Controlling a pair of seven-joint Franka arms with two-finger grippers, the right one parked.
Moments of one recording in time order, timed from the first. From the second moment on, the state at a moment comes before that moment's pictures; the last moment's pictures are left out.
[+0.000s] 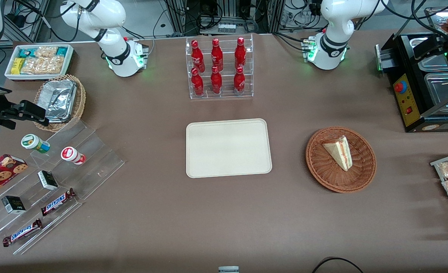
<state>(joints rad) 0.13 -0.16 -0.07 -1.55 0.00 1.23 -0.02</state>
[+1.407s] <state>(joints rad) 0.05 0.11 -0.12 -1.85 0.00 1.93 -0.55</state>
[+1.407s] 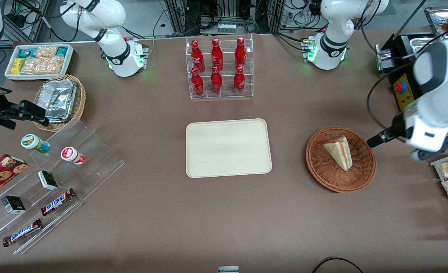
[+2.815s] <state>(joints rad) -0.01 0.14 -0.10 -2.37 0.07 2.53 -0.70</state>
